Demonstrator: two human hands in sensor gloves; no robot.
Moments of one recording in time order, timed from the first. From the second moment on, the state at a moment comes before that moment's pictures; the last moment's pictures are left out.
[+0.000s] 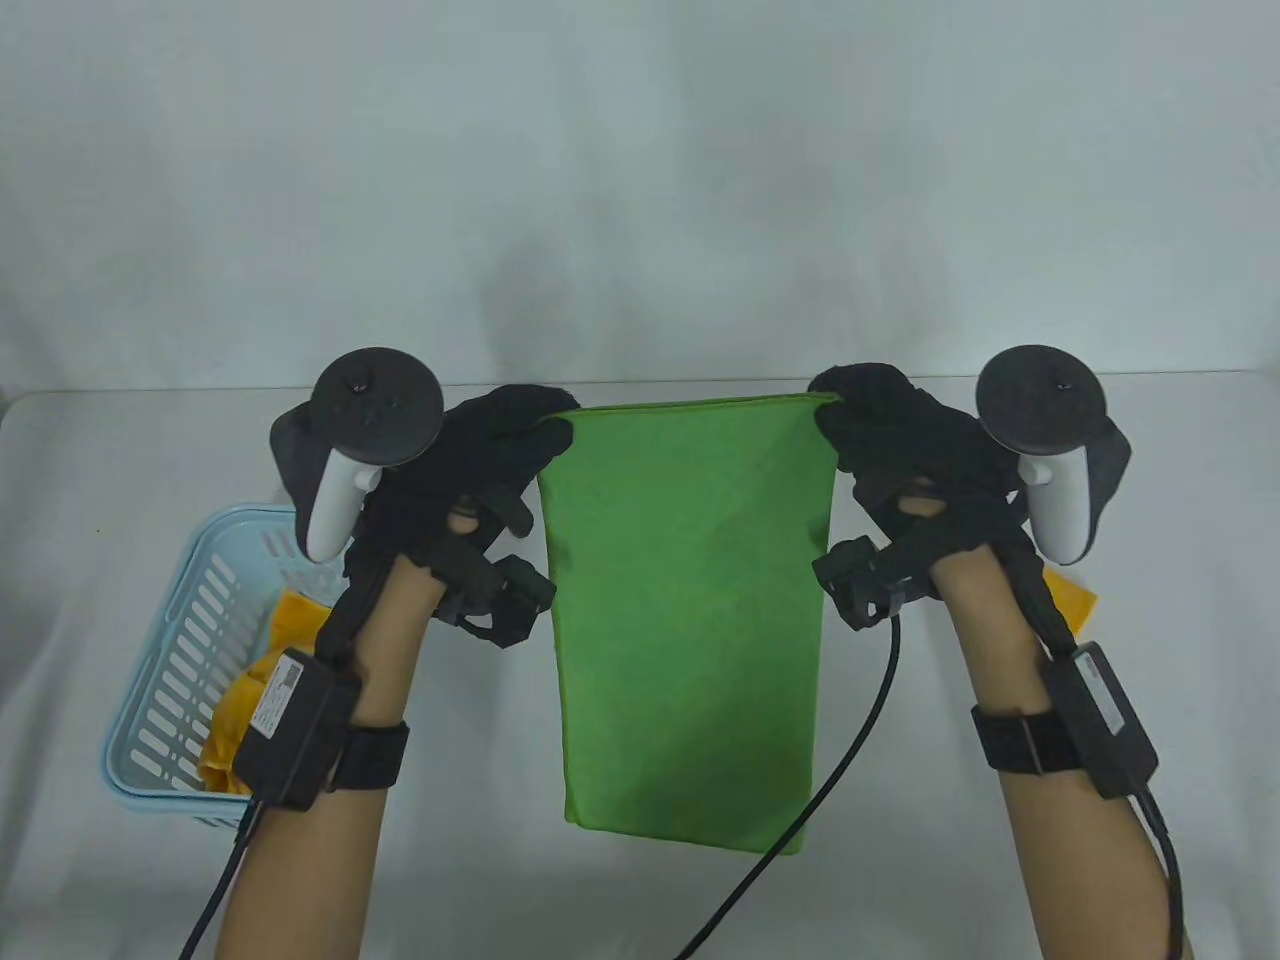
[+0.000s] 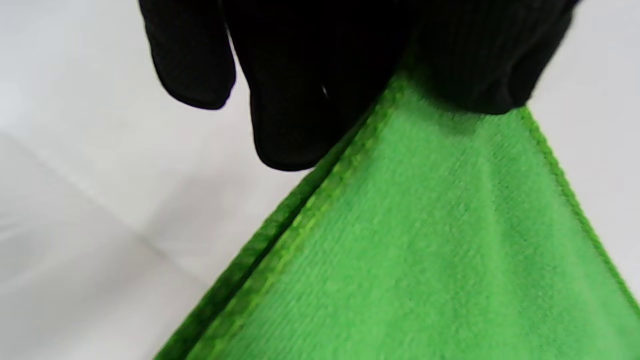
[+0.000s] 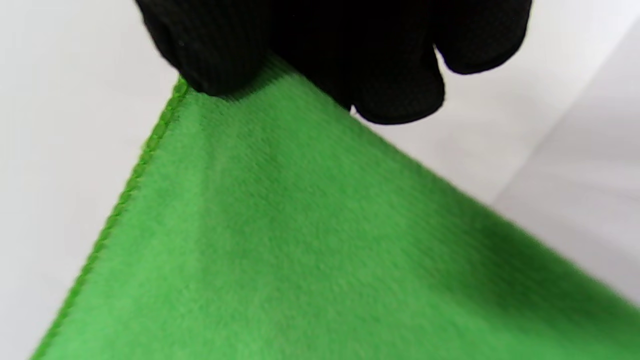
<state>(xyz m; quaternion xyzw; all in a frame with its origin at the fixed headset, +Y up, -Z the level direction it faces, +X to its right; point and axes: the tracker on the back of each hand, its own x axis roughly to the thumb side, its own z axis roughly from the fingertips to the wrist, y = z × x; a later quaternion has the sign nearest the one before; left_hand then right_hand) -0.171 -0.481 -0.397 0.01 -0.03 0.37 0.93 0.185 -0.487 -0.396 -0.05 -0.04 0.87 0.48</state>
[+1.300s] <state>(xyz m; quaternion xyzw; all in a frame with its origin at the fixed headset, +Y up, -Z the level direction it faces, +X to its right) -0.143 -0.681 -0.327 -0.15 -0.10 0.19 0.96 0.204 -0.690 -0.326 -0.03 0.15 0.91 0.40</state>
